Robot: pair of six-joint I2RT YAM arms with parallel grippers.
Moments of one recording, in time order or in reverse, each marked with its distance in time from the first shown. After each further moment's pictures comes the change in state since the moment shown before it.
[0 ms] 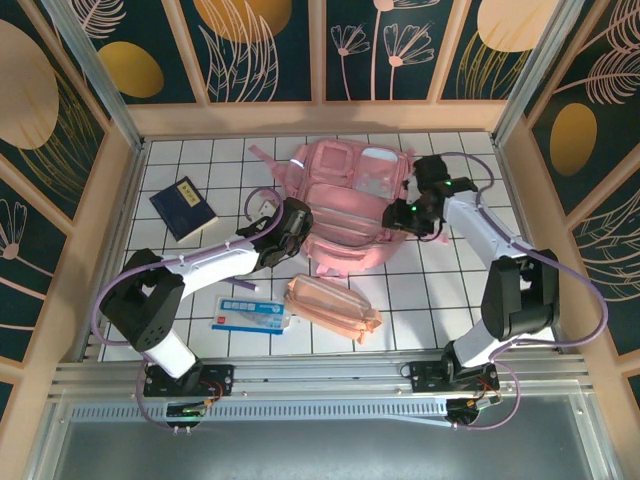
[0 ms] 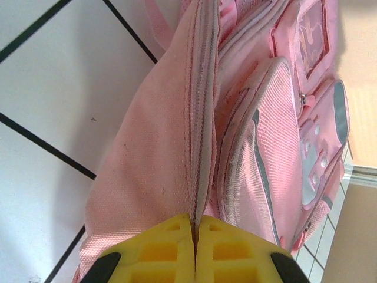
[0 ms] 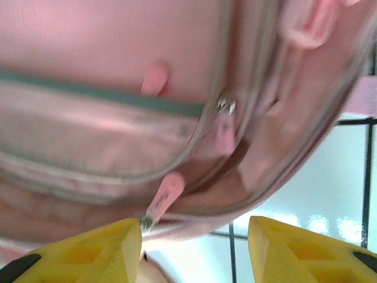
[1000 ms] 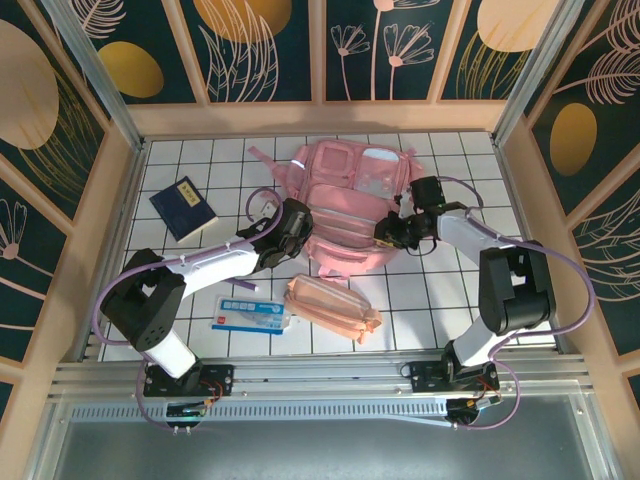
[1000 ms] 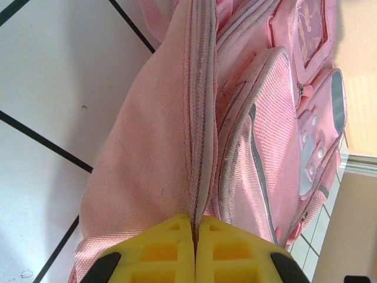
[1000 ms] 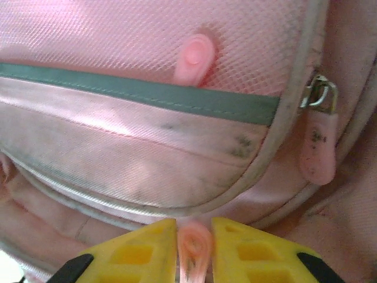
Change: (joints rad) left arm 0.000 0.002 -0.018 0.035 0.034 0.003; right arm 0.005 0.036 -0.229 0.330 -0.255 0.090
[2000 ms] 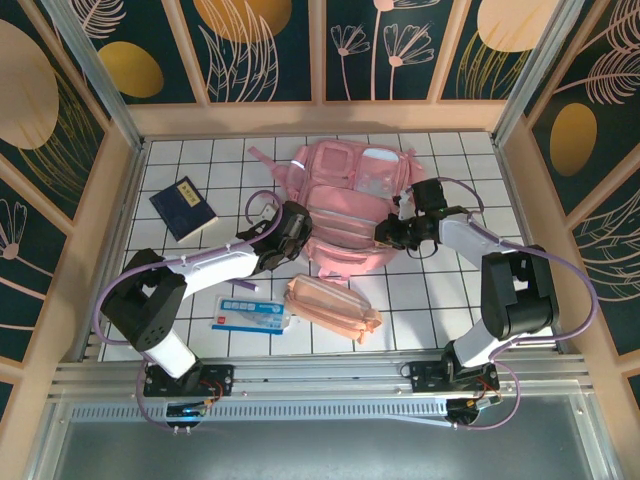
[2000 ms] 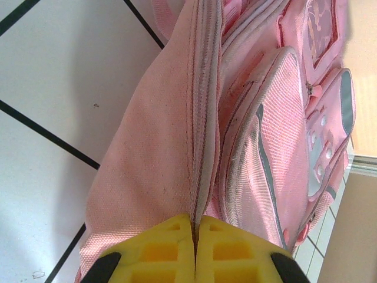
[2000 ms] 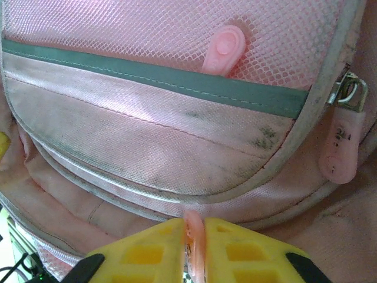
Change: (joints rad) left arm 0.000 0.000 -0.024 0.014 0.000 -0.005; right arm -0.002 -0.024 -0.039 0.041 -0.027 -0.053
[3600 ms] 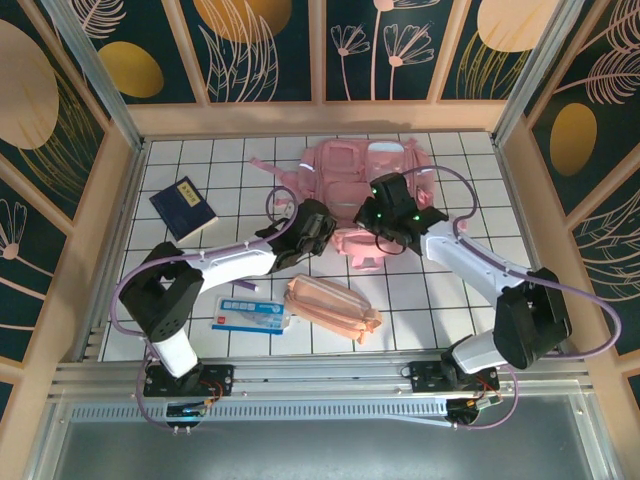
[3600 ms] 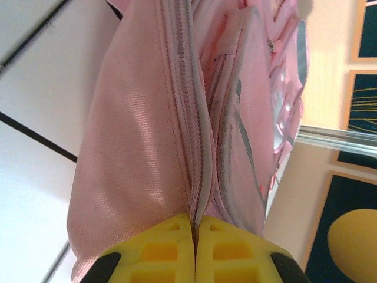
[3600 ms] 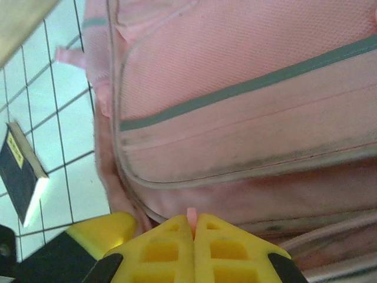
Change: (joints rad) left arm -0.095 0.107 0.121 0.116 0.041 -0.142; right arm 0.336 -0.156 0.106 0.034 0.605 0.490
